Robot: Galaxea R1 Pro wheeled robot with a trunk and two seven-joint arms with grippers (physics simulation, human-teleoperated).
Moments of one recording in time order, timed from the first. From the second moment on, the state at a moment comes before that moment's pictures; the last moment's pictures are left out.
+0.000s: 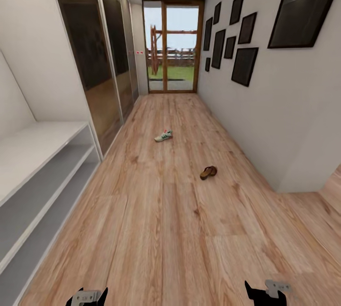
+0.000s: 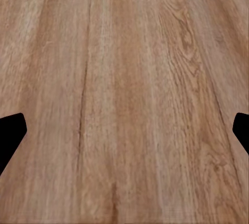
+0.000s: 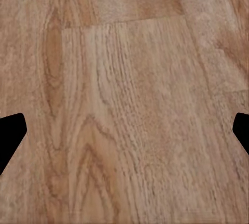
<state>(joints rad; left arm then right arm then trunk) -0.21 0.12 0.06 -0.38 0.14 -0.50 -0.25 -0.40 -0.17 -0.19 -0.11 -0.01 -0.44 0.17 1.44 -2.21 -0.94</state>
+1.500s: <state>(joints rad) -0.21 0.12 0.06 -0.38 0.14 -0.50 -0.25 -0.41 -0.17 -0.19 -0.11 -0.01 -0.44 0.18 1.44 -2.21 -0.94</state>
